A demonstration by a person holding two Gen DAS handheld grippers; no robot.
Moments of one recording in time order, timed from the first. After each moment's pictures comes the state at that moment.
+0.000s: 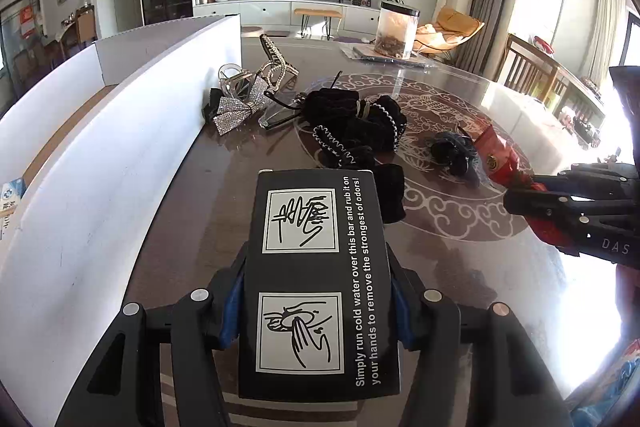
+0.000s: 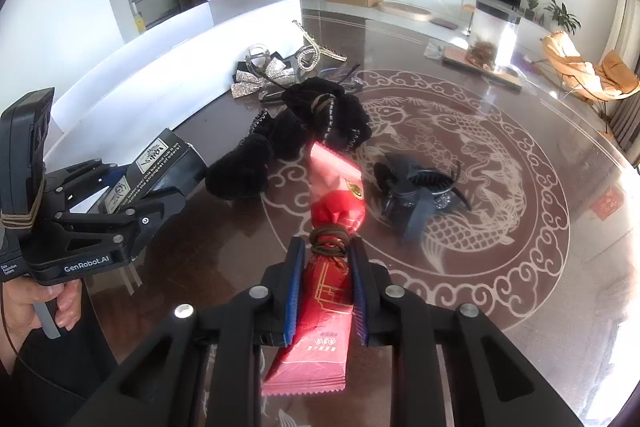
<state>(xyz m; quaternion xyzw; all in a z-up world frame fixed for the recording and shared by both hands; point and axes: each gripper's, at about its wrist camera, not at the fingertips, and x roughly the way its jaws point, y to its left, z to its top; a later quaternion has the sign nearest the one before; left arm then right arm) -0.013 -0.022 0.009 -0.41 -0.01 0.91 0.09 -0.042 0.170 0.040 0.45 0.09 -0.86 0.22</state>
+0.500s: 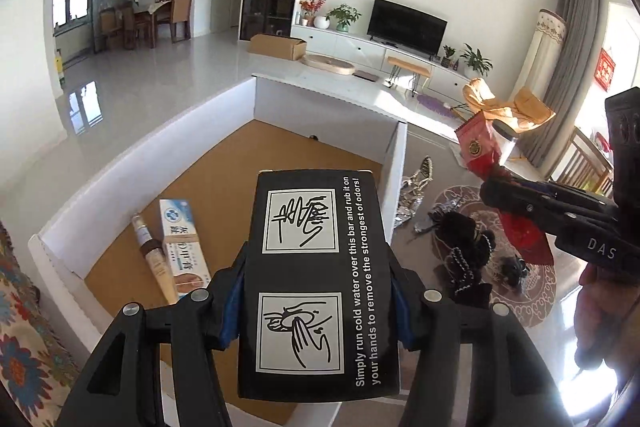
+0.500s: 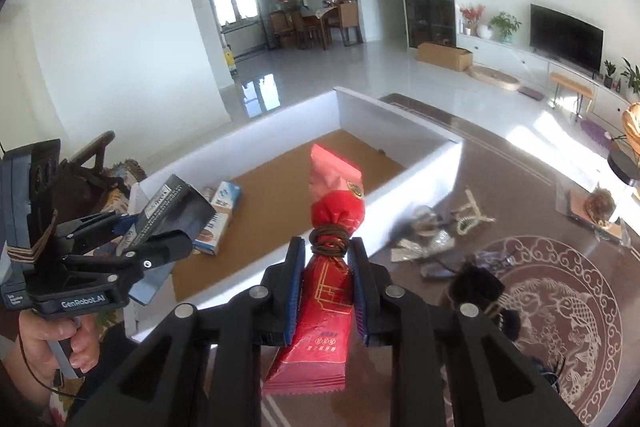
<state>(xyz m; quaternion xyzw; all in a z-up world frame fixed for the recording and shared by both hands) 0.001 -0.204 0.118 -0.37 -0.11 0.92 -0.06 -0.087 -0.038 0.158 0.35 0.06 -0.84 0.41</state>
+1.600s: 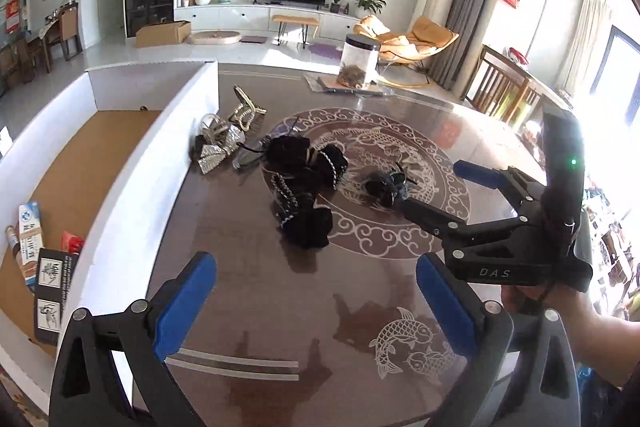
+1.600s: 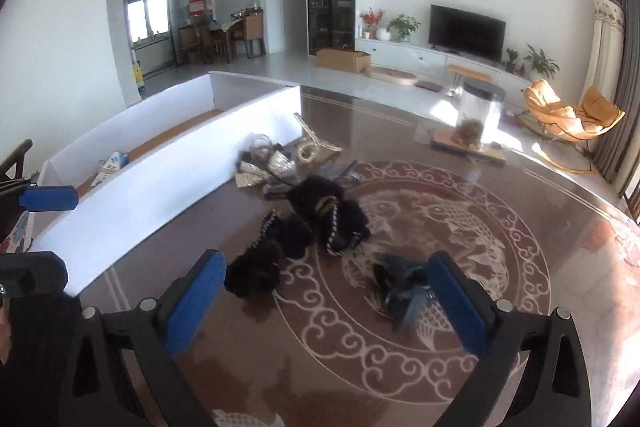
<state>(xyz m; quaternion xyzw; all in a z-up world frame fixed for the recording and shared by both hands) 0.000 -0.010 0.082 -0.42 -0.02 0.90 0.14 -0.036 0.179 0.064 0.36 0.07 -0.91 0.18</state>
